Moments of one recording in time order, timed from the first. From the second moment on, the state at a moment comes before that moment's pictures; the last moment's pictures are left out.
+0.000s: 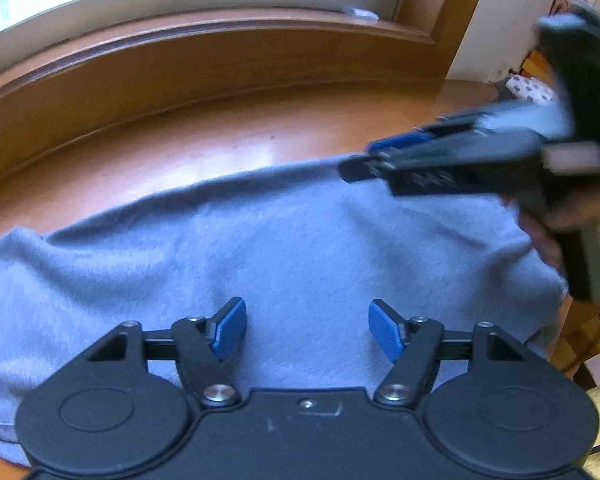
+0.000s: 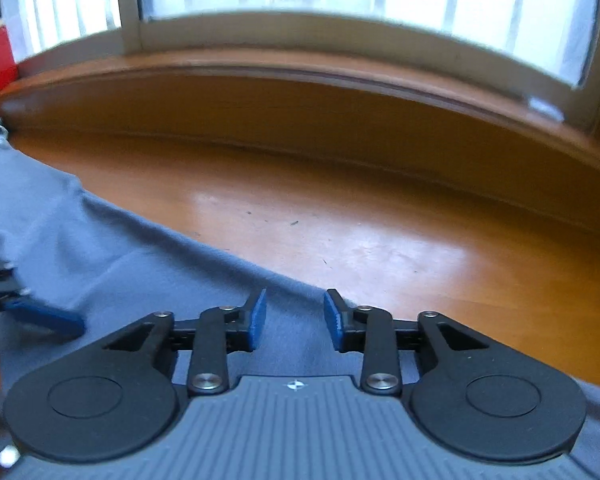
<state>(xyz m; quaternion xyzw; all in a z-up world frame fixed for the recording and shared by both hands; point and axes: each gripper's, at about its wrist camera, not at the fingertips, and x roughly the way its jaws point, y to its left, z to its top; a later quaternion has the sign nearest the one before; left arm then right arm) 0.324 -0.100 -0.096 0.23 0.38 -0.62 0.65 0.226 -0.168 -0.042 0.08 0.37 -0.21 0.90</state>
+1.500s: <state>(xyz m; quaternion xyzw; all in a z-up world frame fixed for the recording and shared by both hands) 0.506 0.015 -0.099 0.28 0.39 -0.52 0.70 0.384 -0.036 -0.044 0.07 0.39 -0.13 0.91</state>
